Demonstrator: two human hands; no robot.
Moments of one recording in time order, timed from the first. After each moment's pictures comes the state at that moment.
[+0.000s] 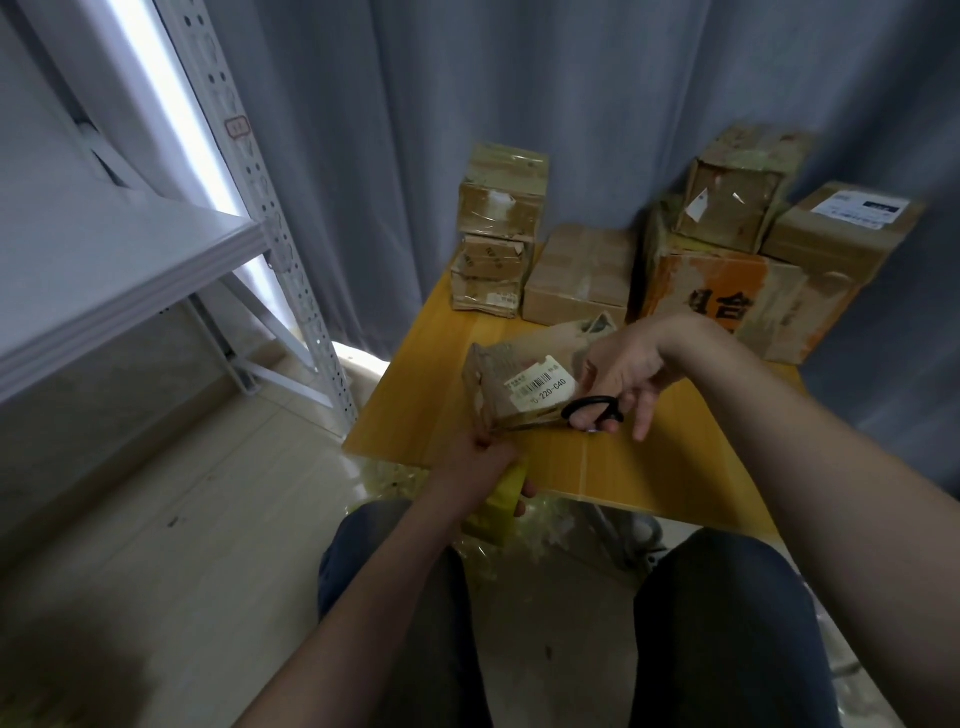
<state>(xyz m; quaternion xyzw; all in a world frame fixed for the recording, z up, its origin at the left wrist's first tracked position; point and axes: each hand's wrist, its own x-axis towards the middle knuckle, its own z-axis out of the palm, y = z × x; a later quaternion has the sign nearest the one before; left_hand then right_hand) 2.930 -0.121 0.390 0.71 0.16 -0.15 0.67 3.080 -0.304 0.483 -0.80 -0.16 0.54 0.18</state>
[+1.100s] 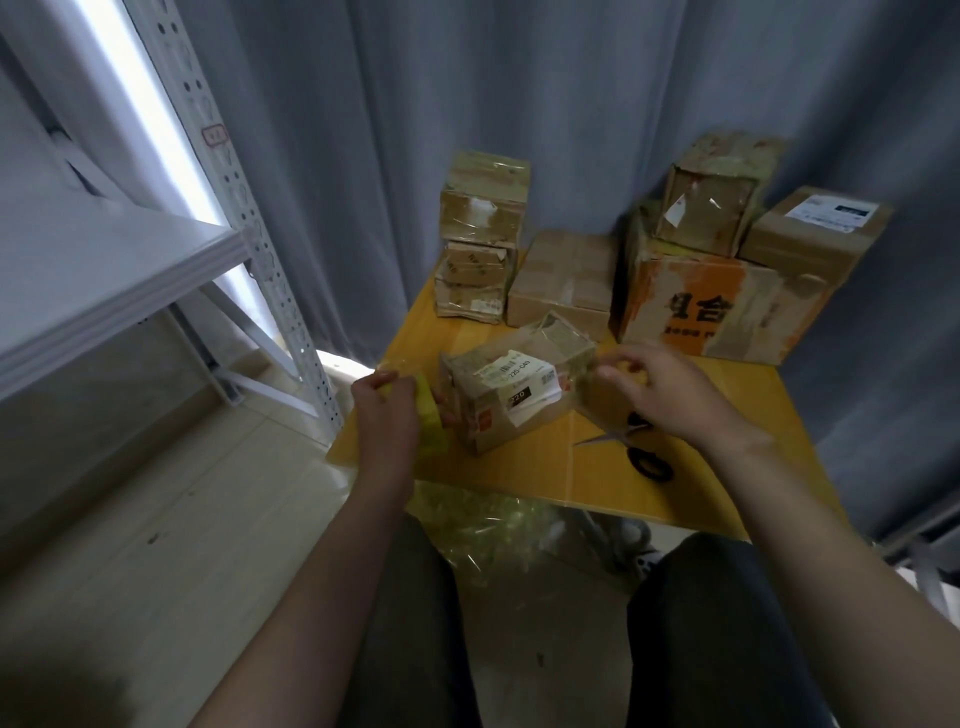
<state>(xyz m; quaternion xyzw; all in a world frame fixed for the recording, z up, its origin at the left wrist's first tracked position) 2.967 -0.082 0.406 0.64 0.30 0.16 0.70 3.053 -0.372 0.411 -0.94 -0.19 -0.05 0.27</state>
